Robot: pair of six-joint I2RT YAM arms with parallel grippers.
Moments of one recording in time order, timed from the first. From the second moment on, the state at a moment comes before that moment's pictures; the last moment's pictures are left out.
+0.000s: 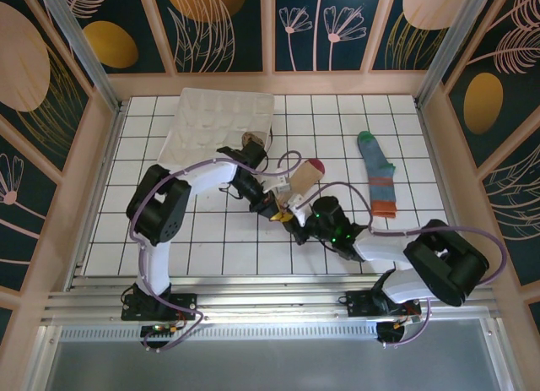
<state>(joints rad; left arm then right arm) -0.61 1.99 1.39 -0.80 0.87 0.59 0.75 1.35 0.34 0.50 -0.28 -0.01</state>
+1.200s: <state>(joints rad) -0.67 1.82 1.02 -0.11 0.64 0.37 0.39 1.64 0.65 0.12 -0.87 0.18</state>
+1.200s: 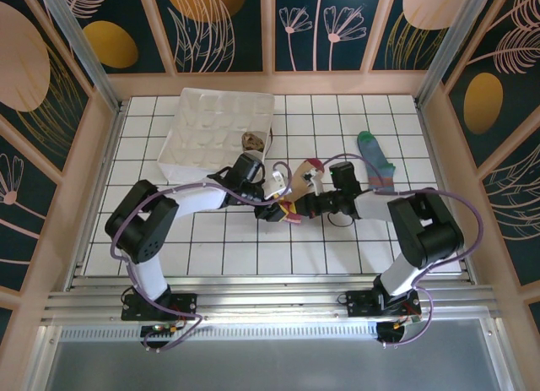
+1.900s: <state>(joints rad) -0.67 1.92 1.04 -0.14 0.60 0.27 0.40 1.67 0.69 0.02 -0.75 0.22</state>
